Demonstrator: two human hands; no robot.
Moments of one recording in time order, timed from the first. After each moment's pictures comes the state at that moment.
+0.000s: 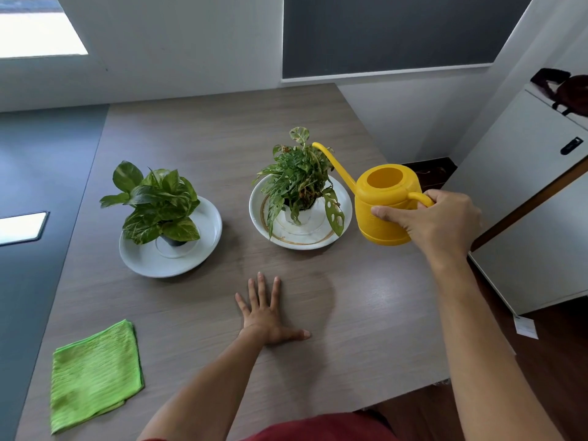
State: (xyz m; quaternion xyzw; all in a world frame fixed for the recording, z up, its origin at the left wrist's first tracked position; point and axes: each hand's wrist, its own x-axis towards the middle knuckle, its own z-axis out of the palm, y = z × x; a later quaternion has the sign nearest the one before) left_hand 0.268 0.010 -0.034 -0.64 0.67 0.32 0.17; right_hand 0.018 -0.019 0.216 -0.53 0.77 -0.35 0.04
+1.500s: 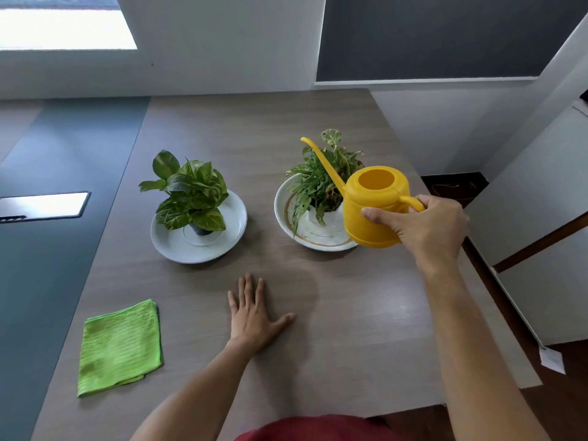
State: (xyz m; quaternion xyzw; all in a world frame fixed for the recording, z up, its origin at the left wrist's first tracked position) left_hand 0.320 0.035 -0.054 -0.73 0.65 0.23 0.00; right_hand 0.063 -0.029 0.210 -0.55 0.73 -0.38 0.10
